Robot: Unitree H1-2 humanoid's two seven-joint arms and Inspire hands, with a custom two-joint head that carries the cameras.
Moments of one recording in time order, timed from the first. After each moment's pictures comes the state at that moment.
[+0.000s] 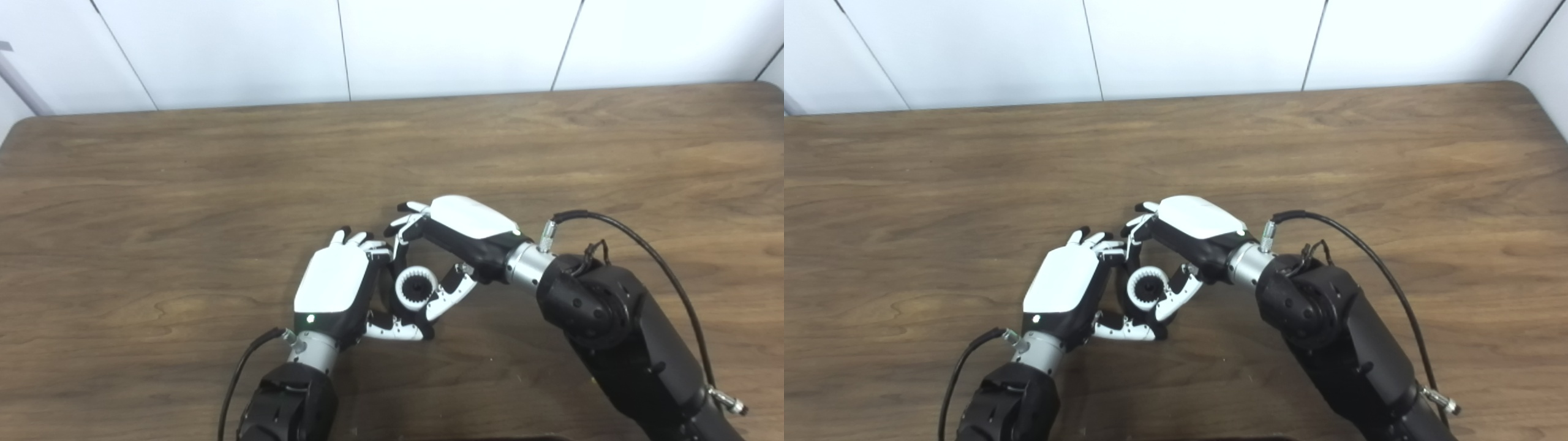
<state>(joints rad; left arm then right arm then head) 0.09 0.05 -0.45 -0.38 1.16 0.26 -0.28 -0.26 -0.27 0.45 -0.48 -0.77 0.33 0.70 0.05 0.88</state>
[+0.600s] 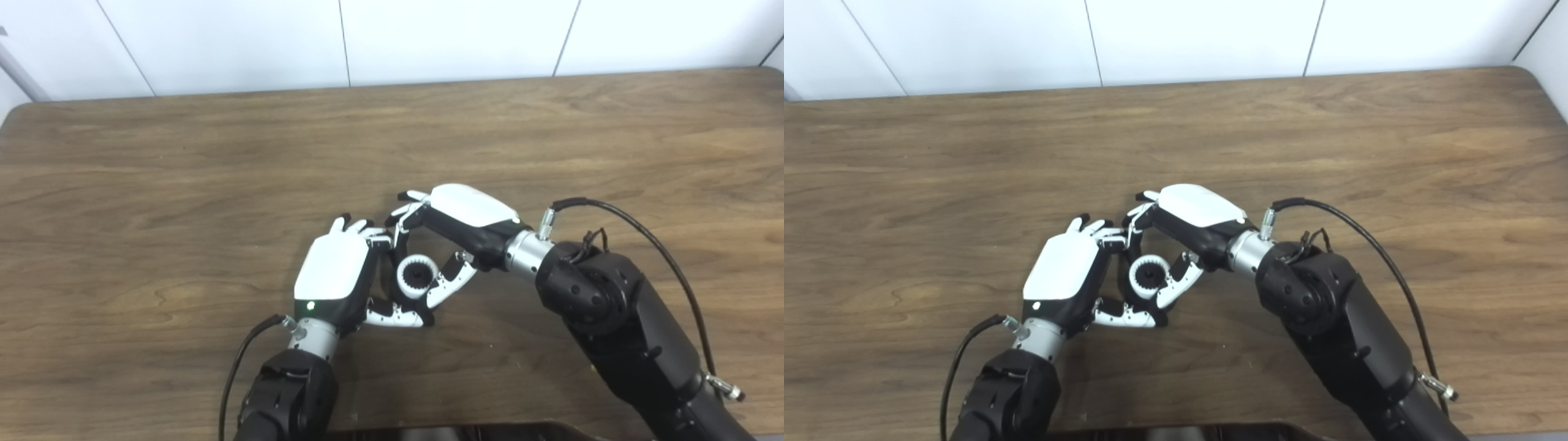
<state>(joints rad) 0.09 0.05 -0.45 -0.38 1.17 0.26 -0.28 -0.26 -0.27 0.44 -0.45 -0.77 0.31 0.68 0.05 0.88</state>
